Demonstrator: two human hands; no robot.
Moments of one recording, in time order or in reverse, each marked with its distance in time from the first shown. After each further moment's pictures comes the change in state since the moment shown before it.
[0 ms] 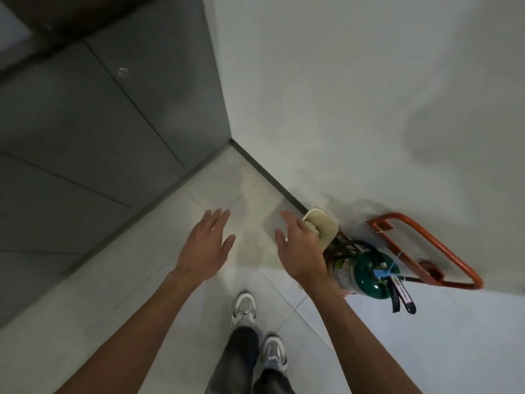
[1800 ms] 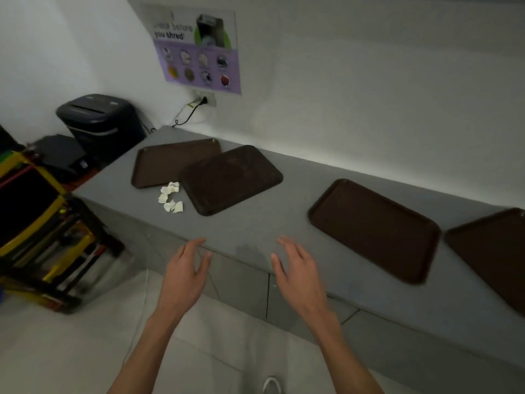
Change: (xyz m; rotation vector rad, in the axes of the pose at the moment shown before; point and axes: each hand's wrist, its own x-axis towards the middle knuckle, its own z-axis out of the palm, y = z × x) left_hand -0.845 -0.788 -0.501 -0.309 1.085 -1.025; right_hand -0.441 -1.080 0.492 0.020 -0.439 -1.175
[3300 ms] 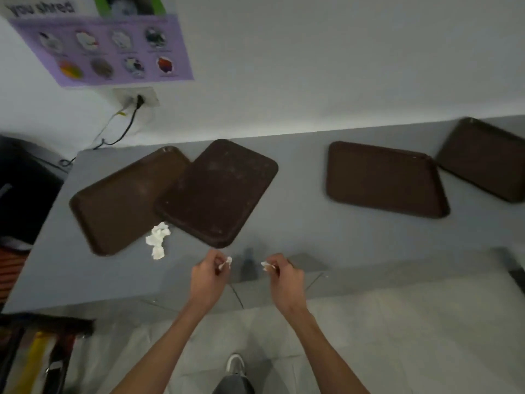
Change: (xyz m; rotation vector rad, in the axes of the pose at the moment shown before) left_hand 0.244 -0.197 0.040 -0.198 -0.447 0.193; right_hand 0.122 -0.095 0.261 0.066 0.167 0.658
